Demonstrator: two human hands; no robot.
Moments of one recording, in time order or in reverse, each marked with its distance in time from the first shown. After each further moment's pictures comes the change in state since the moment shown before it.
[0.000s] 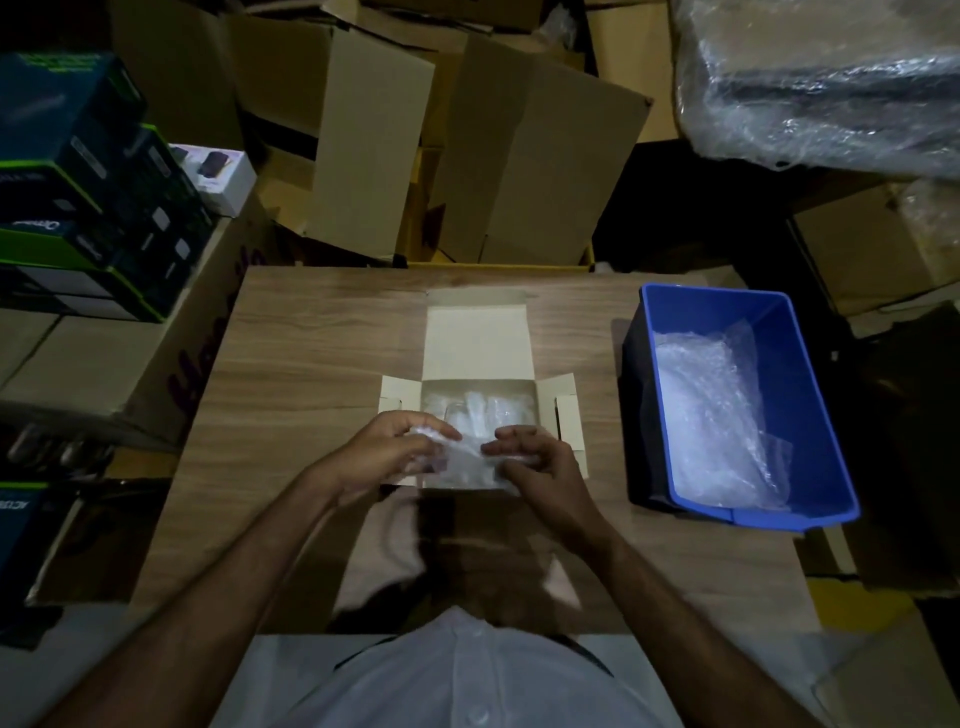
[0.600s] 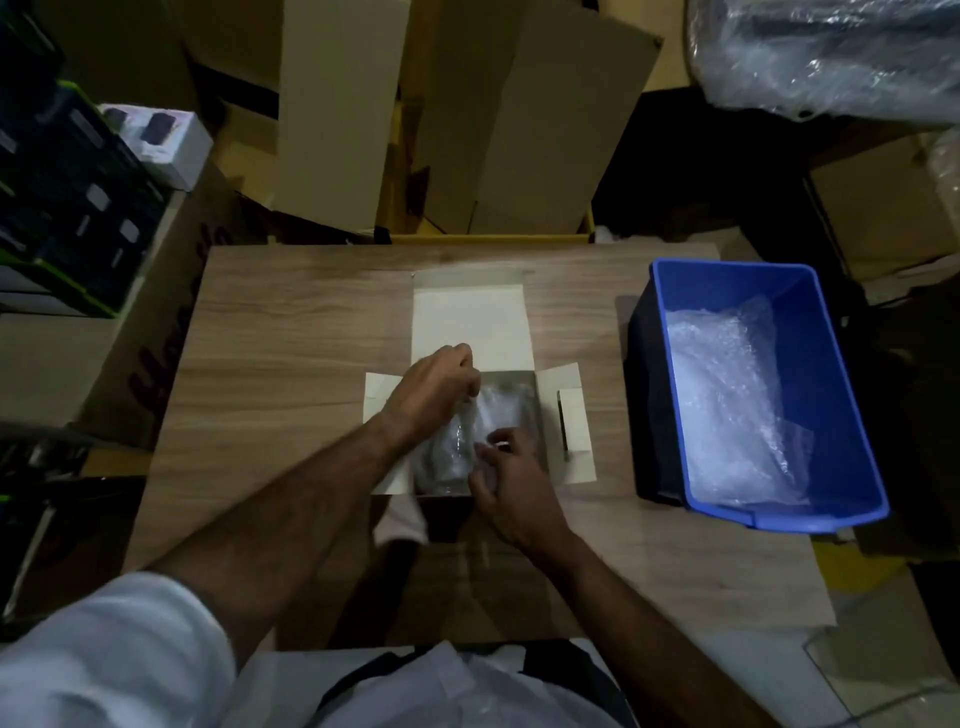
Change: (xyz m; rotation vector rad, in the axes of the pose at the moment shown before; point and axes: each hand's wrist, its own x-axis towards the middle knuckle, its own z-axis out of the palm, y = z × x) left_hand 0.126 -0.006 0.003 1.237 0.161 0.540; right_hand 0.033 0.048 0.028 -0.818 0.013 -0.178
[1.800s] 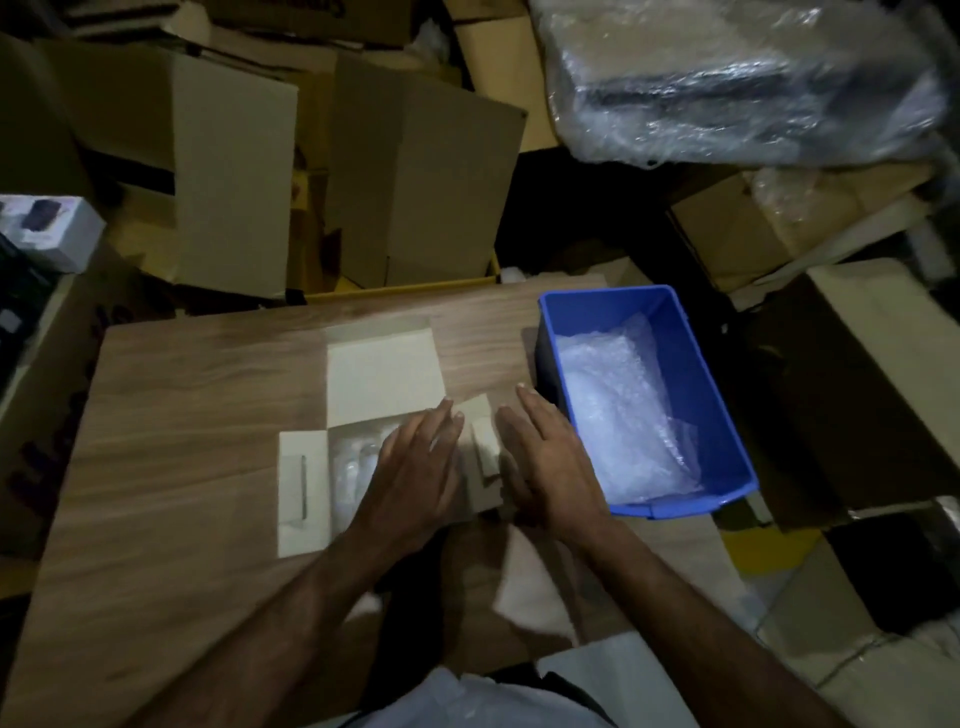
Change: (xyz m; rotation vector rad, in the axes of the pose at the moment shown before) left_hand -0.032 0.101 0.022 0.043 0.121 0.034; right_hand -0.019 0.050 -0.121 -0.304 0.298 -0.086
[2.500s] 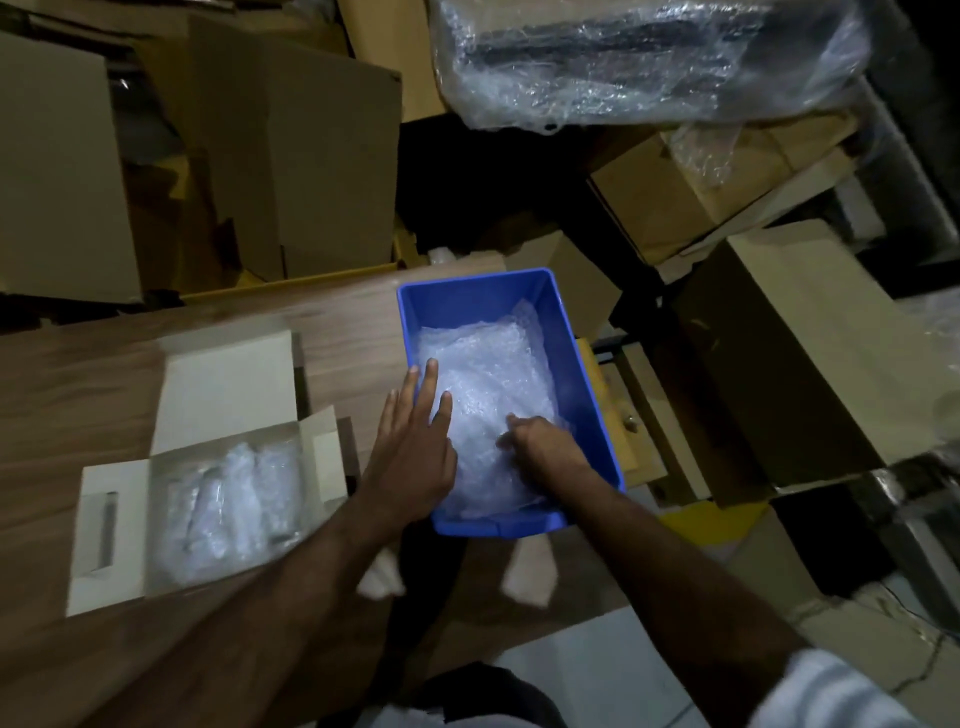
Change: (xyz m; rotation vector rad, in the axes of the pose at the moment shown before) left_hand 0.125 0.144 0.082 0.095 -0.174 -0.071; right_hand 0.009 0.204 -0.041 -0.283 -0.582 0.131
